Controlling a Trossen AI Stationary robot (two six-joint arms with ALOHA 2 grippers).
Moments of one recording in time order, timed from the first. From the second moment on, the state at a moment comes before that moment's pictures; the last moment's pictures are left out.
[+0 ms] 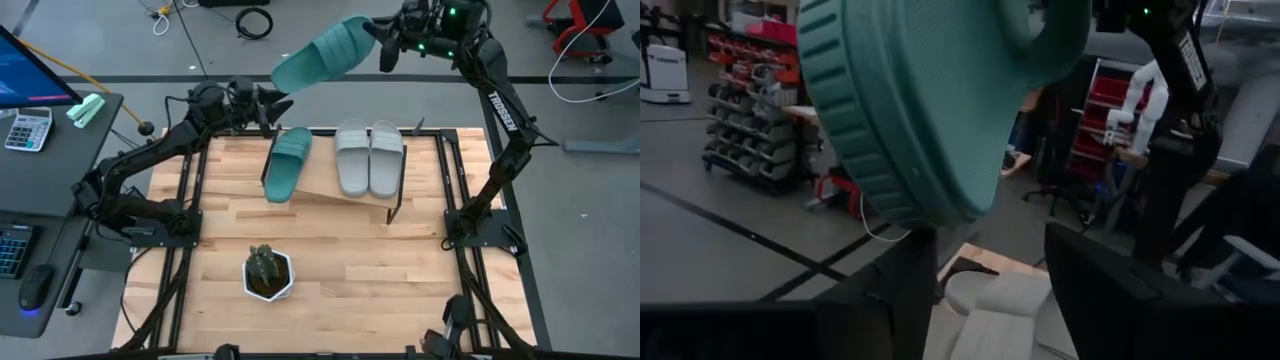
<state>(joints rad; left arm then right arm) 0.67 1.25 1.04 0.31 0.29 -0.22 -0.79 1.70 2.28 -0.65 -0.33 -0.02</state>
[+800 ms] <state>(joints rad) 0.77 1.25 1.04 0.45 0.26 -0.33 -0.78 1.70 2.28 -0.60 -0.44 -0.01</state>
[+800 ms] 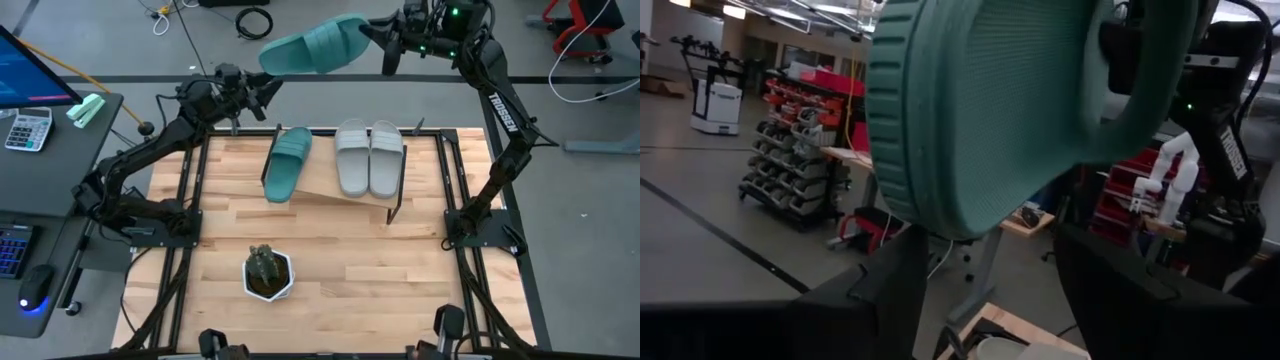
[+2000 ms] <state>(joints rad) 0.79 1.24 1.04 0.49 0.29 -0.31 -0.69 1.65 2.27 -0.66 -0.54 0.03</state>
